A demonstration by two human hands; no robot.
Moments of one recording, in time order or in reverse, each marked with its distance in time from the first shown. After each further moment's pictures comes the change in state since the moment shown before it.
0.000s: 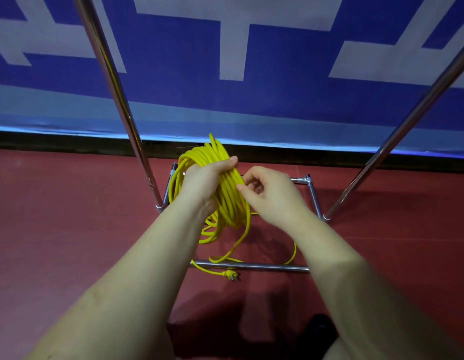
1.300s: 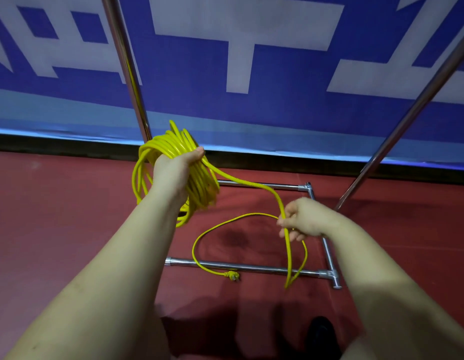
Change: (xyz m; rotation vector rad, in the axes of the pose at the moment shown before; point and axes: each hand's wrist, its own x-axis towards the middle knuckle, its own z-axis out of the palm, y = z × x) left_hand -0.027 0.038 -0.040 0.052 0.215 0.287; right_hand -0.036 0.036 -0.038 0.050 -0.545 0.553
